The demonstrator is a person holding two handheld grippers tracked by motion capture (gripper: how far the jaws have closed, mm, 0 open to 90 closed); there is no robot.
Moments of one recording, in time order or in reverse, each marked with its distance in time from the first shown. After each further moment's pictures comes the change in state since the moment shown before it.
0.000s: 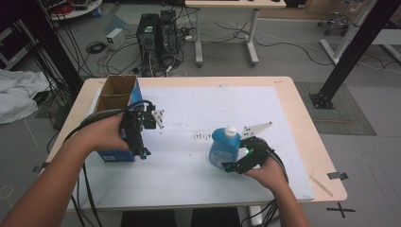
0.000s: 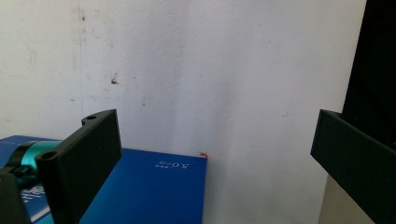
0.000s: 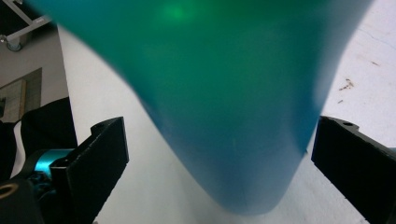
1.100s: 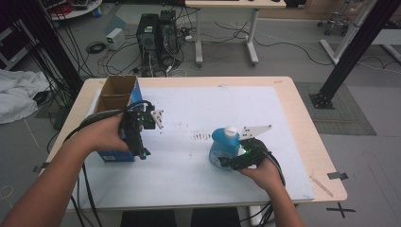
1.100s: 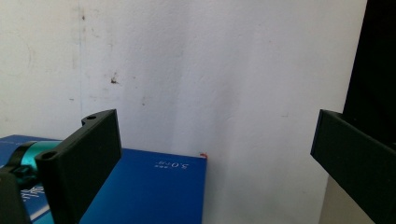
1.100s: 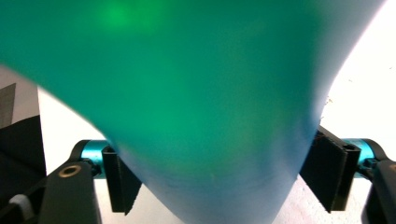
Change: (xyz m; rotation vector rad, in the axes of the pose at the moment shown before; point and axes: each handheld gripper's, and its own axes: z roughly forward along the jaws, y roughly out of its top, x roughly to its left) left arm 0.000 -0.002 0.001 -0.008 -0.001 -0.005; right arm 0.000 -0.004 0.009 -0.077 -0.075 -0.023
